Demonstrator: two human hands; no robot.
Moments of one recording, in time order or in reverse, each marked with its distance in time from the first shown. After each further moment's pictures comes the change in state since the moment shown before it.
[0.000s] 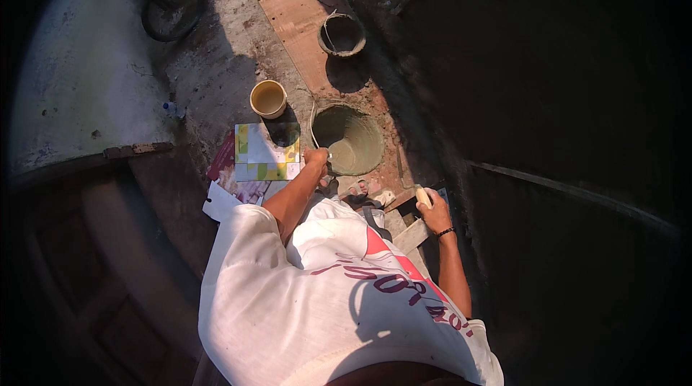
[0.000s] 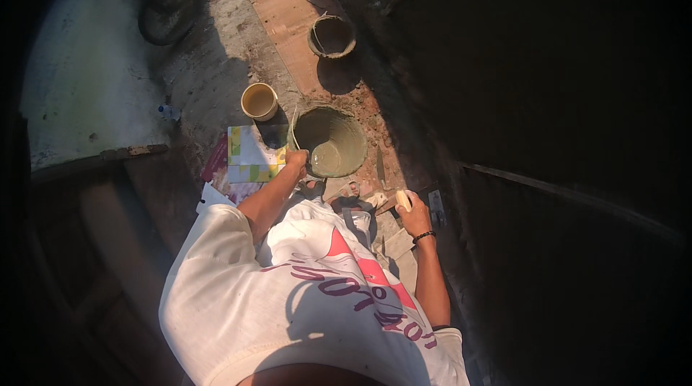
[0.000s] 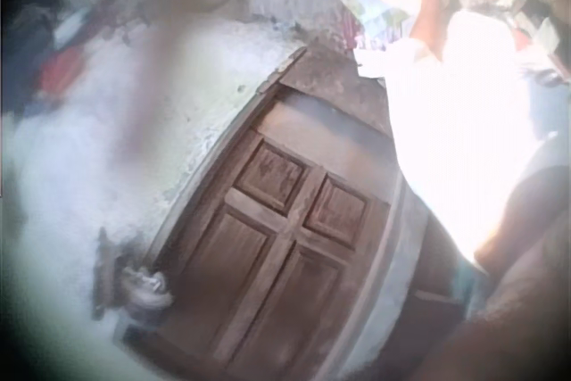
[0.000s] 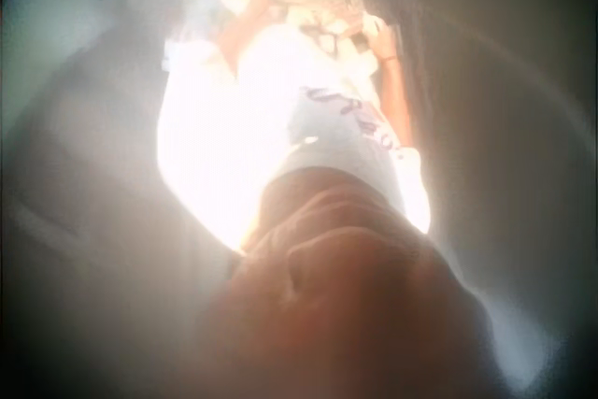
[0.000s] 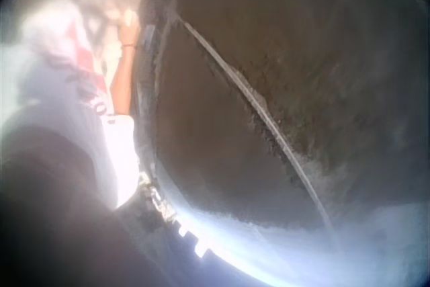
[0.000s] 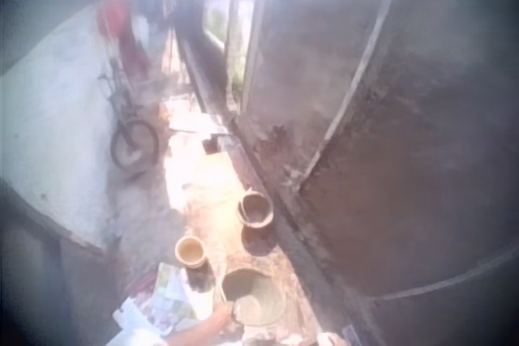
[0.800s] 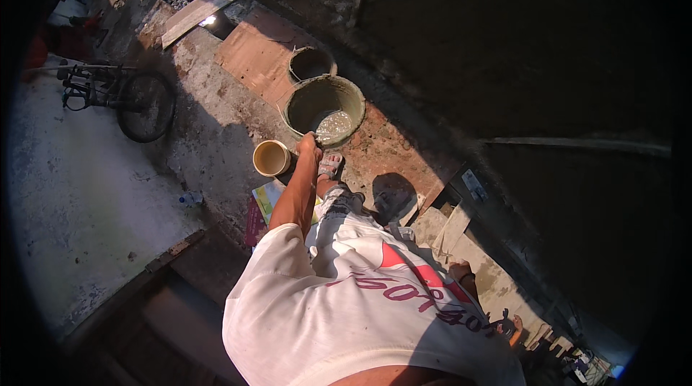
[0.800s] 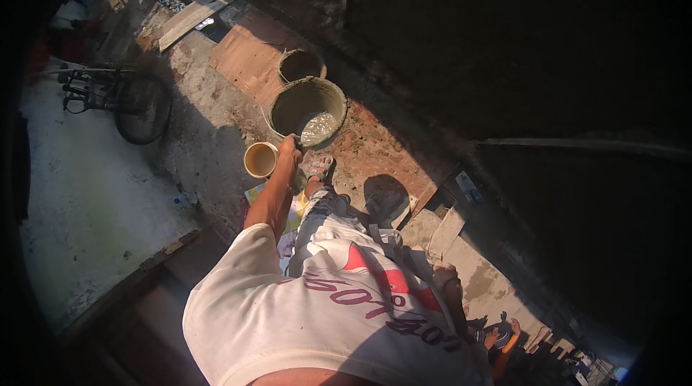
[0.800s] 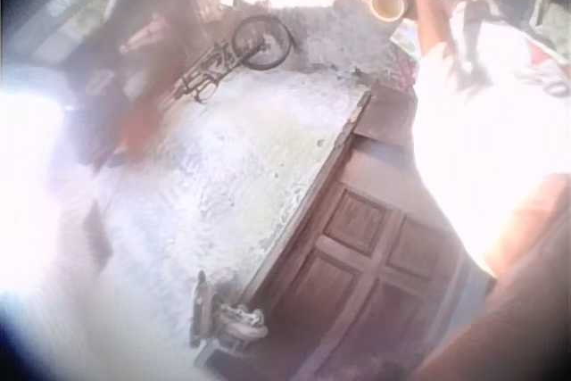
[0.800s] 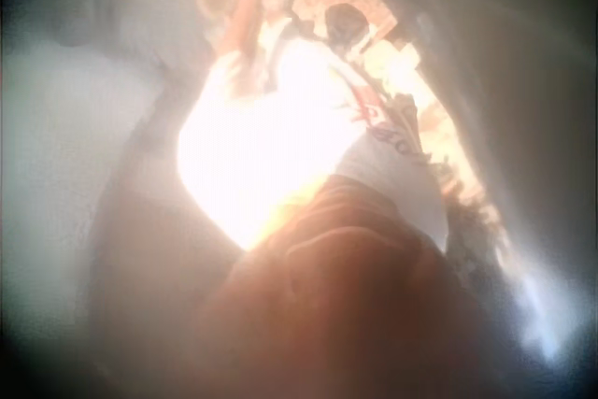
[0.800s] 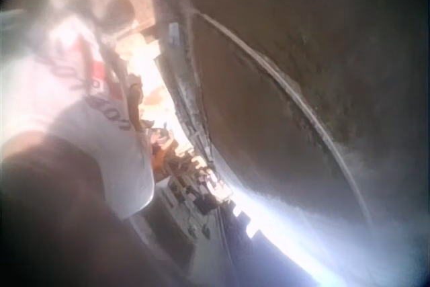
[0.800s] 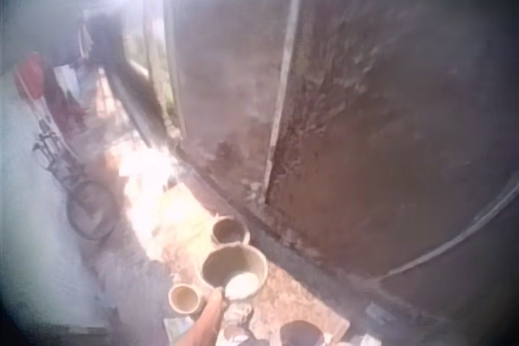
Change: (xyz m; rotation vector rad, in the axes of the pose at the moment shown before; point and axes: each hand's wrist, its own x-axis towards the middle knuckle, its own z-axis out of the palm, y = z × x) left_hand 0.201 0.136 0.124 -0.348 -0.116 -0.058; right_hand -0.125 0.161 0.110 0.670 0.027 0.951
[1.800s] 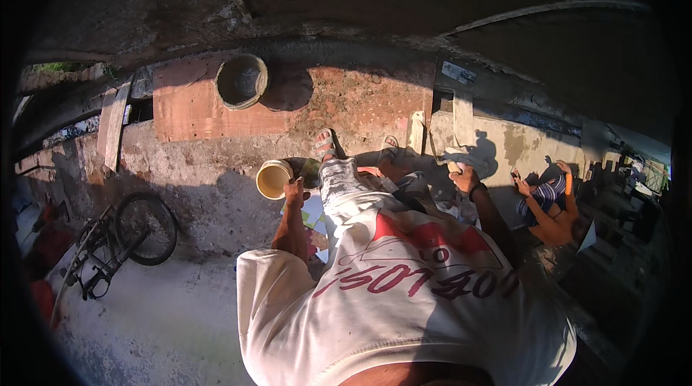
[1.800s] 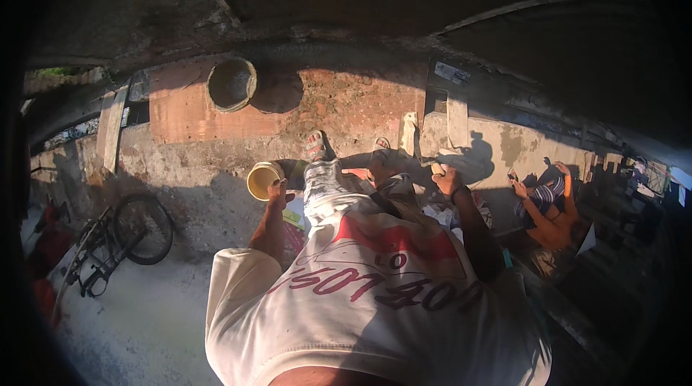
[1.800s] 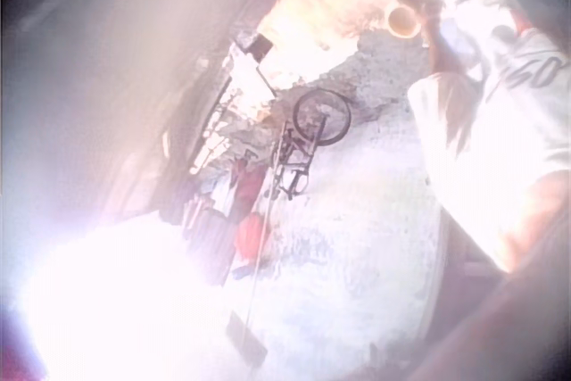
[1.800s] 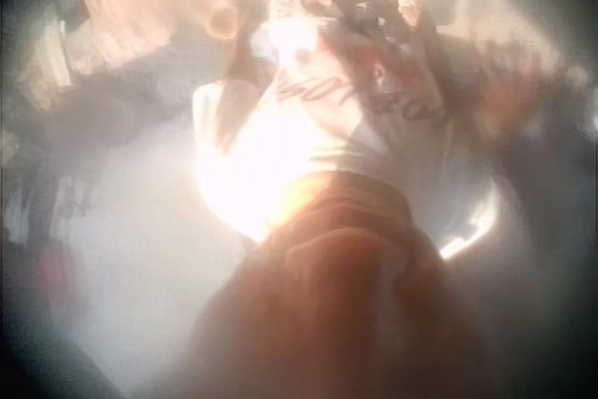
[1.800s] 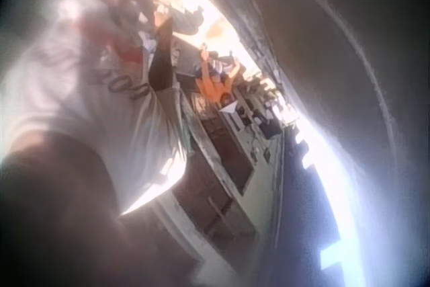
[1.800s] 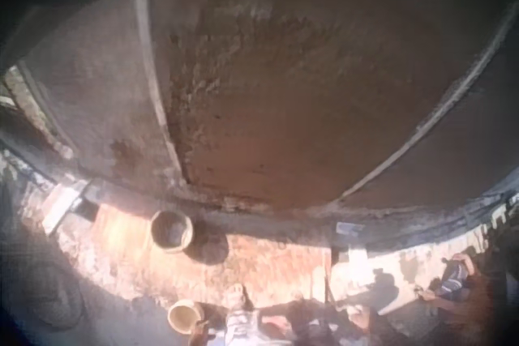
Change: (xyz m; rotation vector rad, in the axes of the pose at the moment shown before) left_hand 0.078 0.039 -0.163 1.356 -0.937 0.486; right_hand -0.038 -0.098 0.124 -0.202 0.219 -0.174
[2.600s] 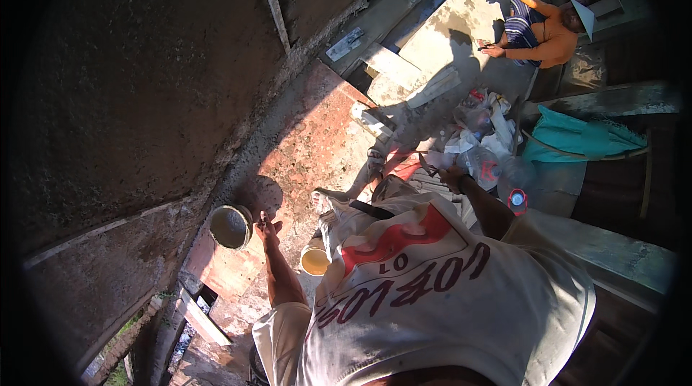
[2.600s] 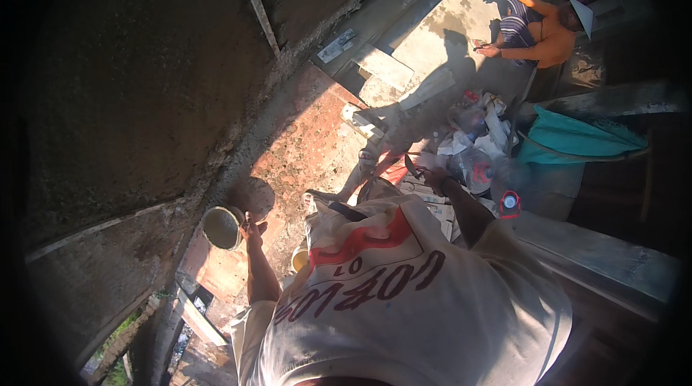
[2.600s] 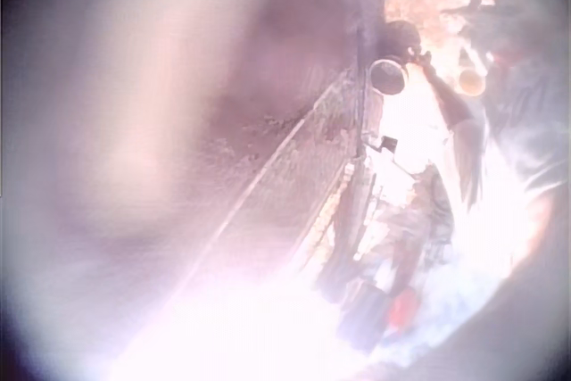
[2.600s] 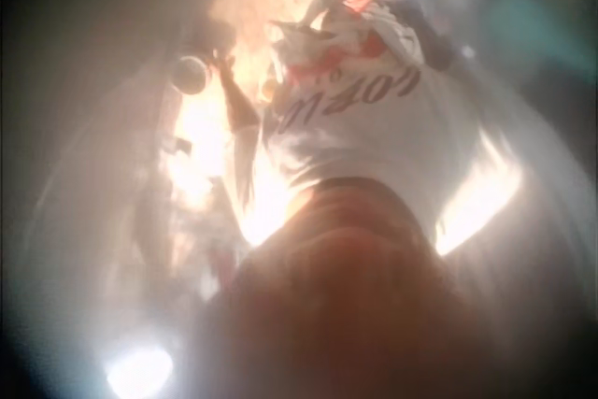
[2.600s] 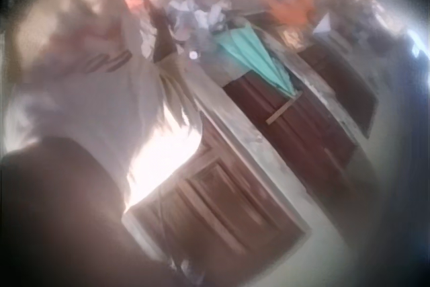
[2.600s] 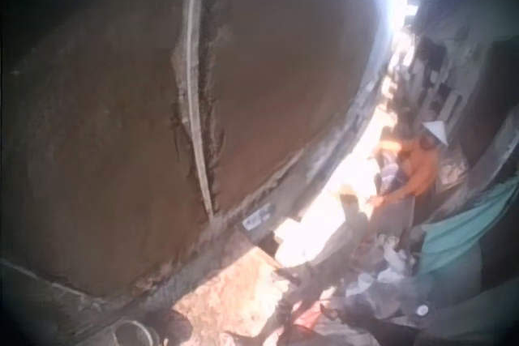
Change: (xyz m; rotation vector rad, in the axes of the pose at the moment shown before) left_hand 0.076 0.328 0.023 0.098 -0.204 -0.012; right_hand -0.109 0.178 0.167 0.529 0.108 0.247
